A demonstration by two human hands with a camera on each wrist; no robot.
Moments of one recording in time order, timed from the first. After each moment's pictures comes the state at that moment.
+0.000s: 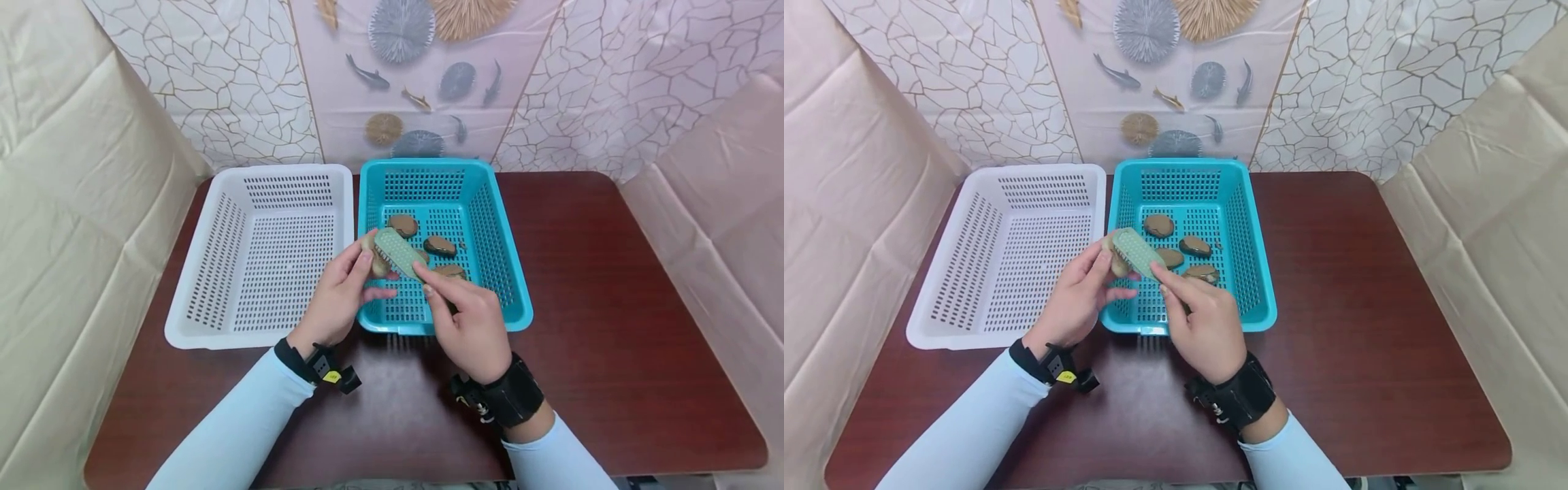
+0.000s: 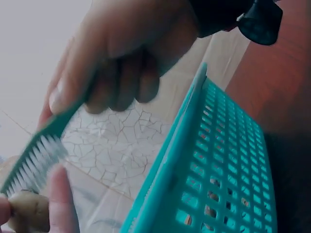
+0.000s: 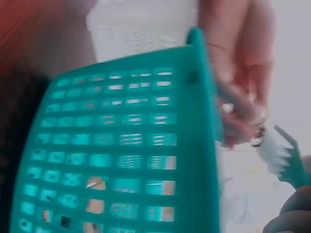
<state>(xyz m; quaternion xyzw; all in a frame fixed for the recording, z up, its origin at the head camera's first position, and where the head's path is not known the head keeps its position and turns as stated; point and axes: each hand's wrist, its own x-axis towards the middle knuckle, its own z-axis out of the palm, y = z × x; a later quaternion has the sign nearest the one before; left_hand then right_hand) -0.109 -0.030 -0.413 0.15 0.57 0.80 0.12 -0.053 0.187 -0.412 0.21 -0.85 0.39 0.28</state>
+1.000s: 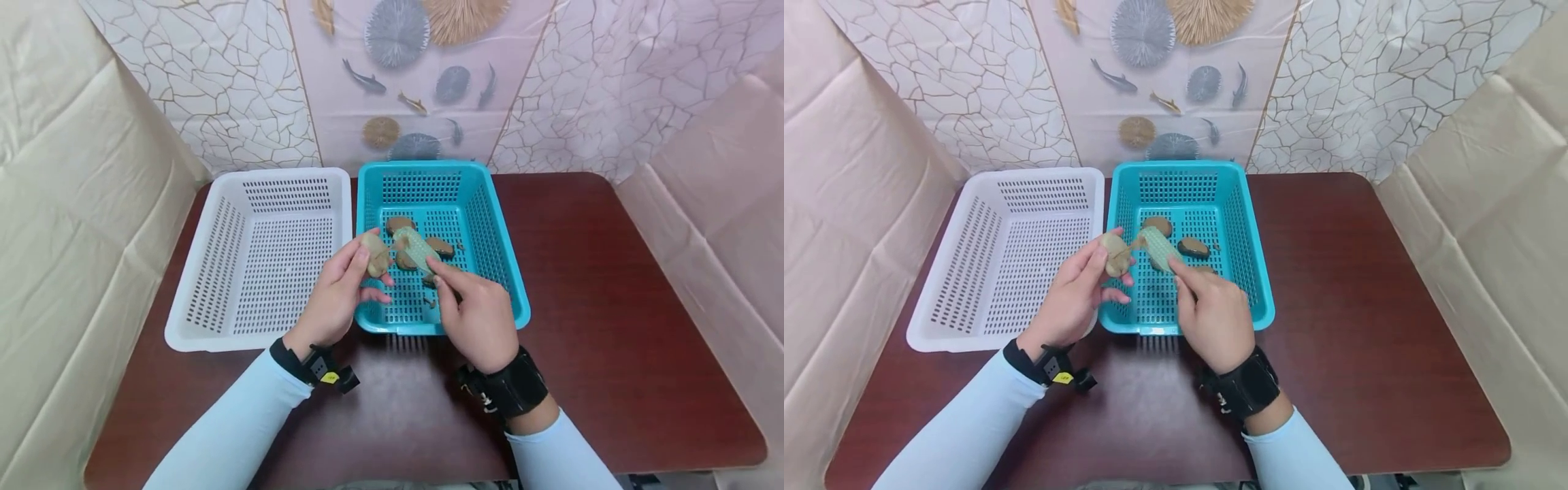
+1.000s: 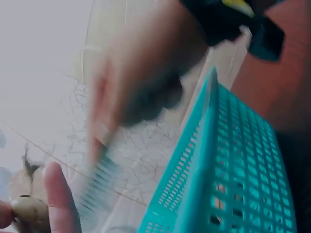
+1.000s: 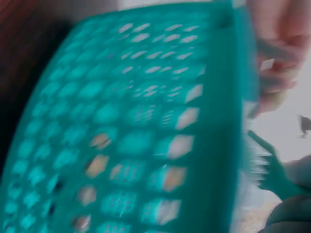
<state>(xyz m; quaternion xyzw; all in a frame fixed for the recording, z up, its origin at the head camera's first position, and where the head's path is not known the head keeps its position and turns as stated) -0.108 -0.031 -0.400 0.17 0.58 0.78 0.13 -0.057 0.196 -0.411 0.15 -0.90 0.31 0.27</state>
